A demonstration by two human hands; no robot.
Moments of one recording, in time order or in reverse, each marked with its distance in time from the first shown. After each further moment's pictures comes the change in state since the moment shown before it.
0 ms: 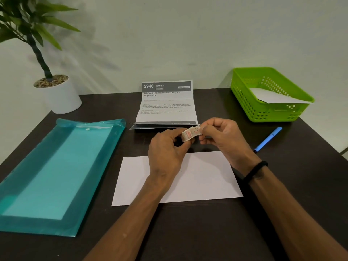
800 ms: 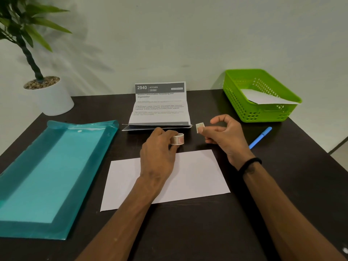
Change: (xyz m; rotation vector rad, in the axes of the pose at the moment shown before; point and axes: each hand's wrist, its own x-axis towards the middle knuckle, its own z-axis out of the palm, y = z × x) left_hand 0.002 0.000 -0.005 0.321 -0.115 -0.003; right_hand 0.011 0.014 -0.023 0.034 0.220 0.094
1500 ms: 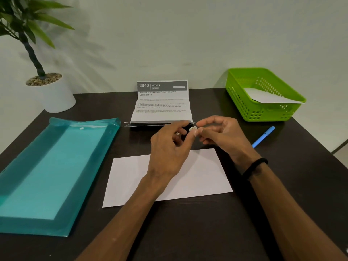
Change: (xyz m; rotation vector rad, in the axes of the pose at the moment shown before) left_hand -0.005 0.022 -0.004 -0.499 0.182 0.138; right_hand -0.004 -0.005 0.000 -0.116 -0.240 -0.127
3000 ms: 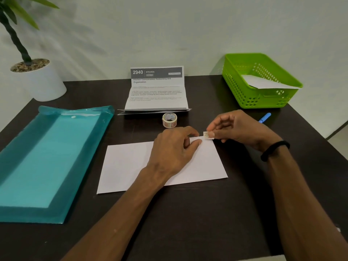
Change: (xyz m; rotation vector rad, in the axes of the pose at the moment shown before) left_hand -0.015 -0.002 0.008 0.301 -0.383 0.026; right_hand -0.003 0.010 -0.056 -0.299 -0.274 0.091
